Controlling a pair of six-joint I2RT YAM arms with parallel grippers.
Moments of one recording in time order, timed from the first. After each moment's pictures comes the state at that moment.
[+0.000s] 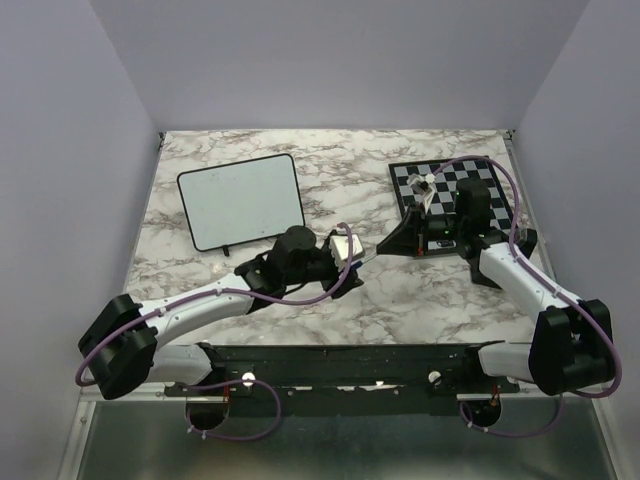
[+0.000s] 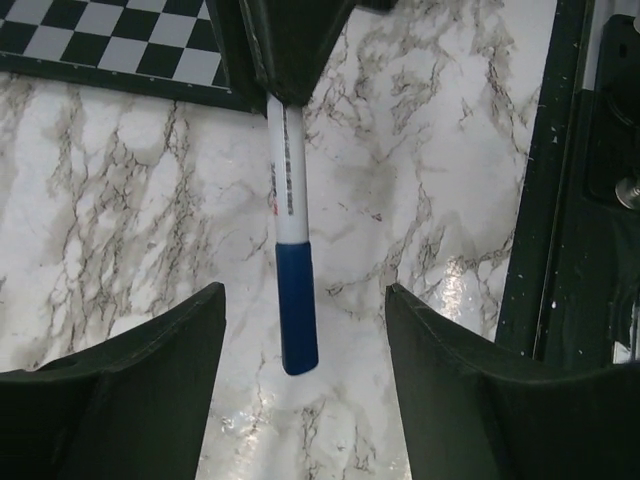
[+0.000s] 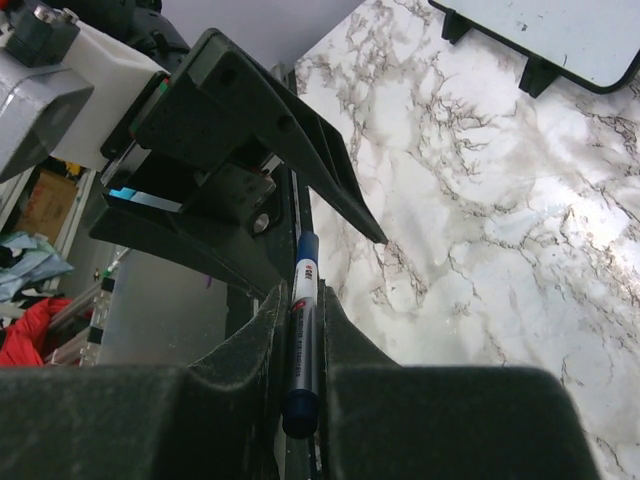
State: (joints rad) left arm -0.91 1.24 0.70 0.17 0.34 0.13; right arm 0.21 1.28 0.78 0.07 -1.31 0.22
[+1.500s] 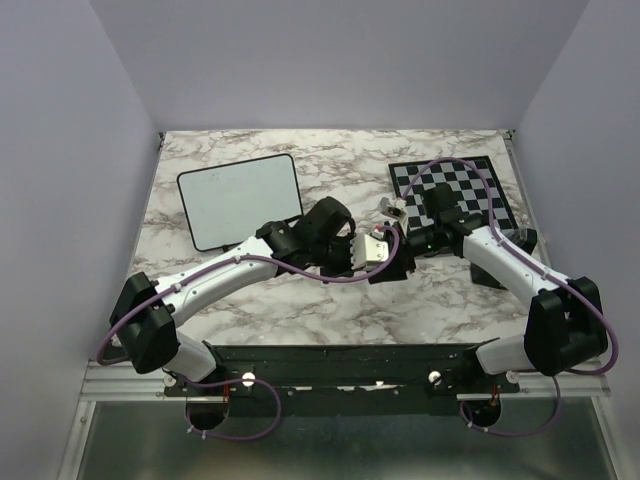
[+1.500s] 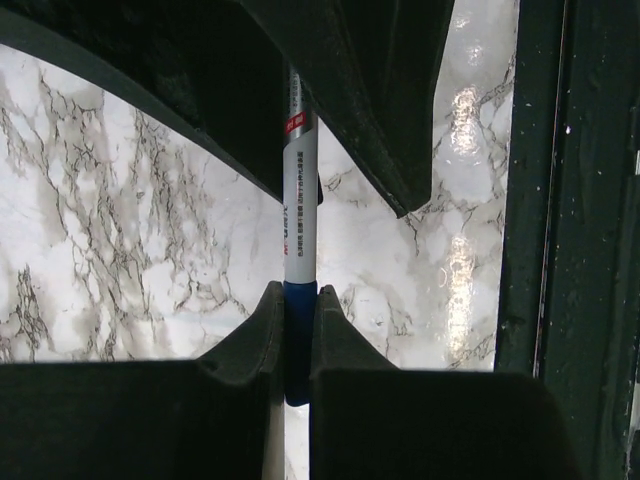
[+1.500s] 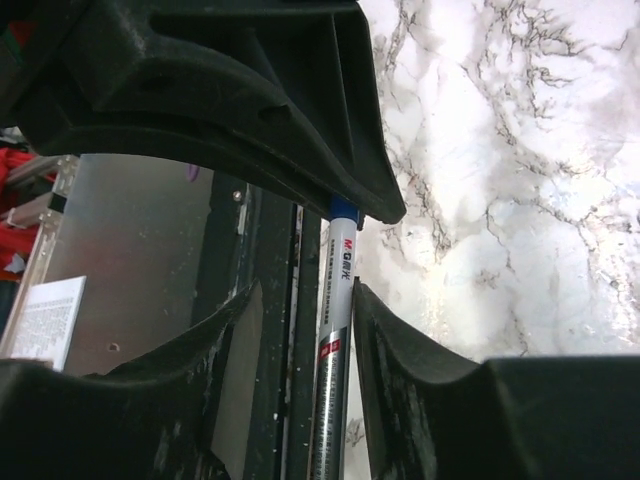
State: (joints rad) left arm -0.91 1.46 1.21 -0.59 0.39 0.54; right arm 0.36 1.40 0.94 -0.57 -1.29 -0.49
